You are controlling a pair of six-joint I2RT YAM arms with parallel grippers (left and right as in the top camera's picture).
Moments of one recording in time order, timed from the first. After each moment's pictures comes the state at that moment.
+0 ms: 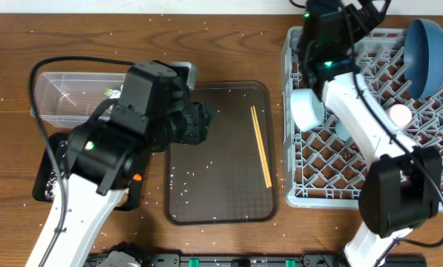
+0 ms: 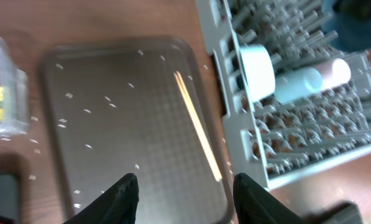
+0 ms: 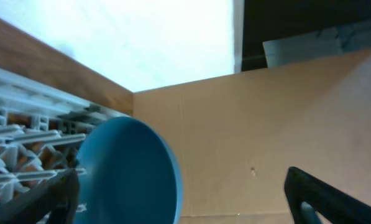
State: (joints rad) left arm -0.45 1.24 1.50 -1.09 0.16 -0.38; right arm 0.30 1.88 1.55 0.03 1.17 -0.98
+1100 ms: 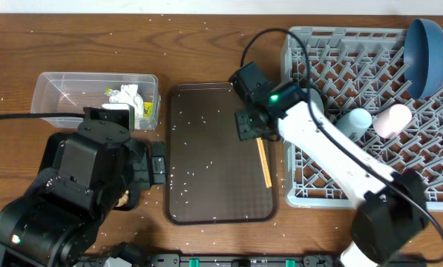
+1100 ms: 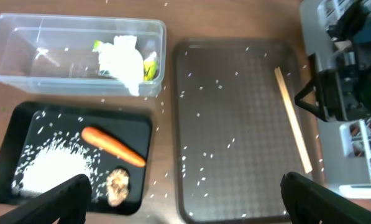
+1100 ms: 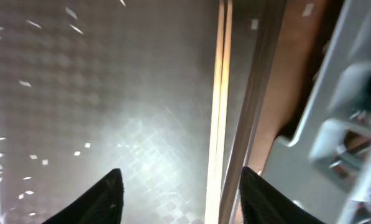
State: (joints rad) left arm -0.45 0.99 1.52 -1.42 -0.21 -0.38; right arm 0.63 1.82 1.50 -1.02 0.05 0.48
